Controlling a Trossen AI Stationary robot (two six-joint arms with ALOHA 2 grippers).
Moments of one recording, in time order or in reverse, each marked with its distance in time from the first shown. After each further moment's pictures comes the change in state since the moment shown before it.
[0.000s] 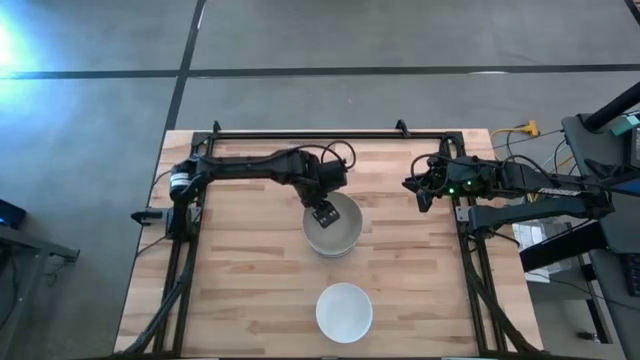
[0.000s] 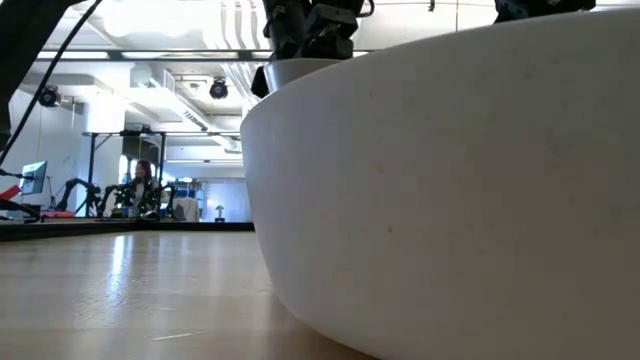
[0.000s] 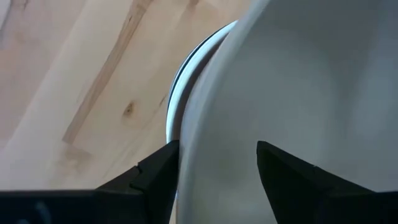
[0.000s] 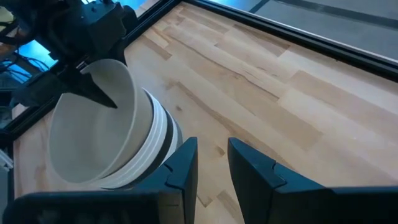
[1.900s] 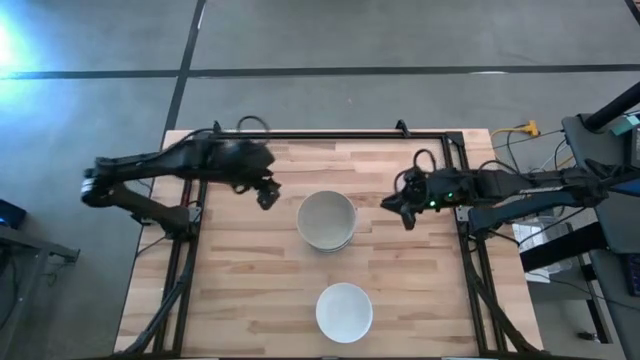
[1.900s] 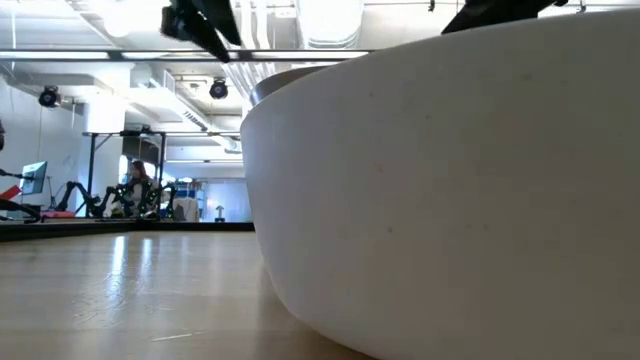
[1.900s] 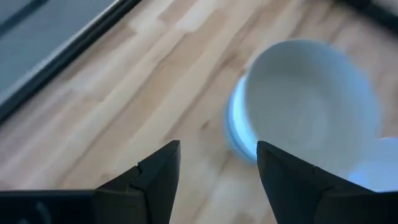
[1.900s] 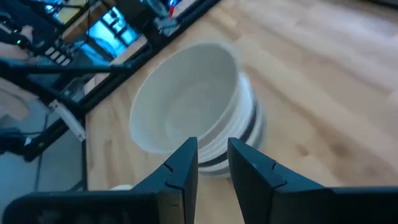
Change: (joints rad) left arm -0.005 -0.704 -0.473 0.148 -0.296 0.007; right arm 0.123 0.176 -0.013 0.261 -0.135 0.062
